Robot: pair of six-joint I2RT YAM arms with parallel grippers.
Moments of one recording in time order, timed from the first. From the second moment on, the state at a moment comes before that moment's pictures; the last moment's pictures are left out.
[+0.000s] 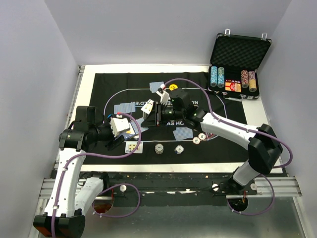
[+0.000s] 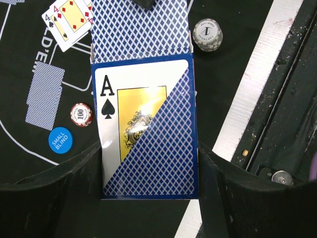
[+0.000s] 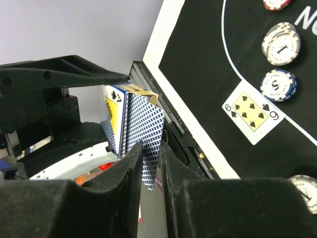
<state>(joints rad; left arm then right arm) -0.08 0.82 0.97 -1.10 0.71 0.96 0.84 1.60 1.18 0.02 -0.53 0.87</state>
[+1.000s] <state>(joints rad) -0.08 0.82 0.97 -1.10 0.71 0.96 0.69 1.48 1.08 -0.02 -0.57 0.92</state>
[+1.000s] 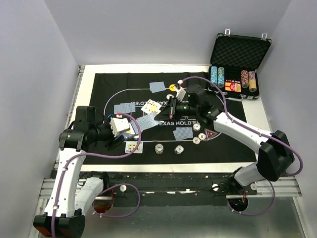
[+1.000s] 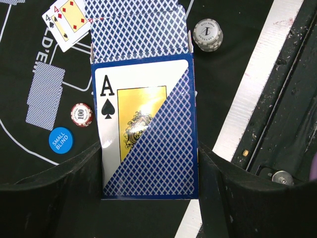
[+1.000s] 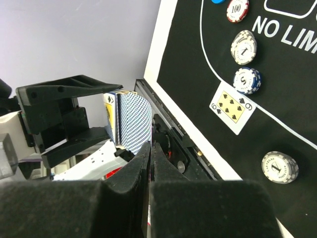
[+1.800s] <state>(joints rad) -0.08 0.82 0.97 -1.09 0.71 0.96 0.38 1.59 1.06 0.00 -0.51 0.84</state>
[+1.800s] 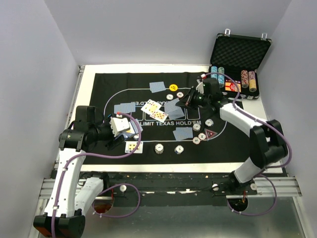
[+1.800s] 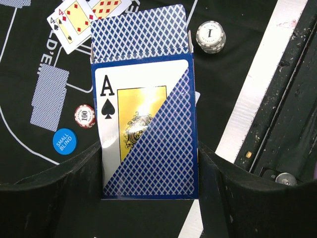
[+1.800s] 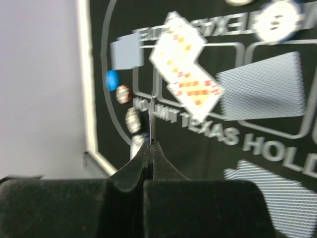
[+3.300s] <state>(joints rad) -0.08 0.99 0.74 -0.81 0.58 0.88 0.36 1.58 1.16 -0.19 -0.15 0.62</state>
